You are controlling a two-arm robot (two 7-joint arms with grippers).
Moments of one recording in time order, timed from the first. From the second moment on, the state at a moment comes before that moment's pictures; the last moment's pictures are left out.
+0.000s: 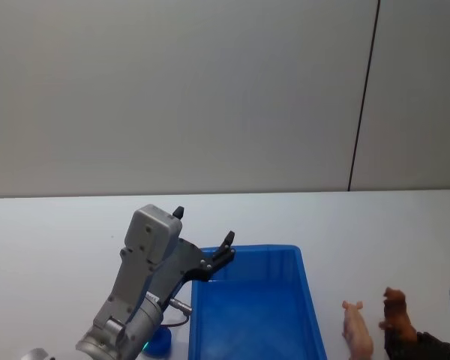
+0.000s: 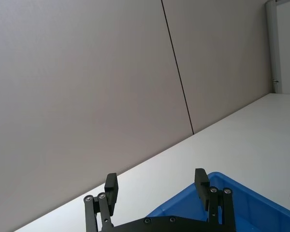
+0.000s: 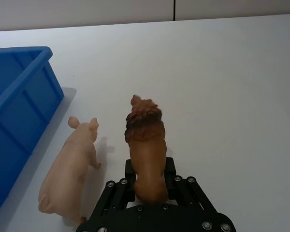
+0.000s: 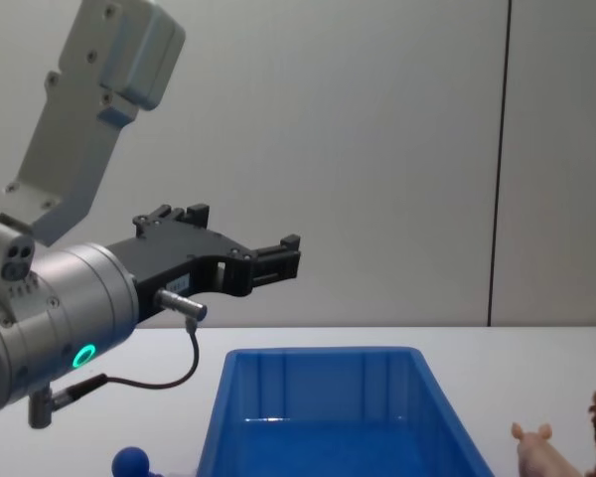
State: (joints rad) left arm -0.24 0.38 0.45 -1.63 -0.20 0.01 -0.01; right arm -0.02 0.28 -0.21 -1.55 0.37 0.24 -0.04
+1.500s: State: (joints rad) left arm -0.24 0.38 0.45 -1.63 -0.20 0.01 -0.01; right arm 0.15 0.21 -0.27 -1.55 0.22 0.21 0.31
